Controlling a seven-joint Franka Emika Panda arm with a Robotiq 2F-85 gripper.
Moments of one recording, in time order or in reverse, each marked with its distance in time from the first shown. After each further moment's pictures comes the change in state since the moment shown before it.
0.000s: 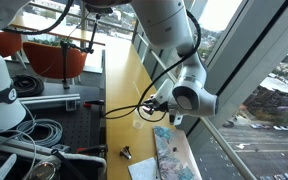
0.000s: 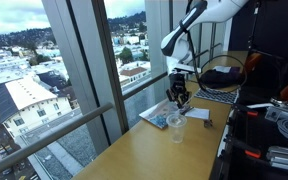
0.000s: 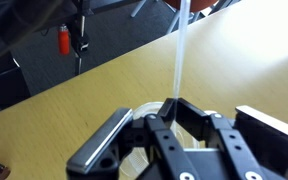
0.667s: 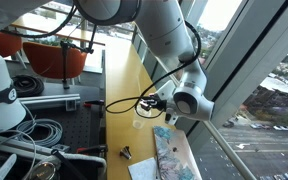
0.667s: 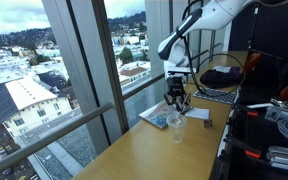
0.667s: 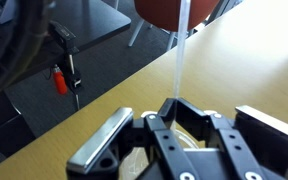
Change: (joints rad) arm 0.011 0.094 0.000 0.111 0.046 -0.141 0.205
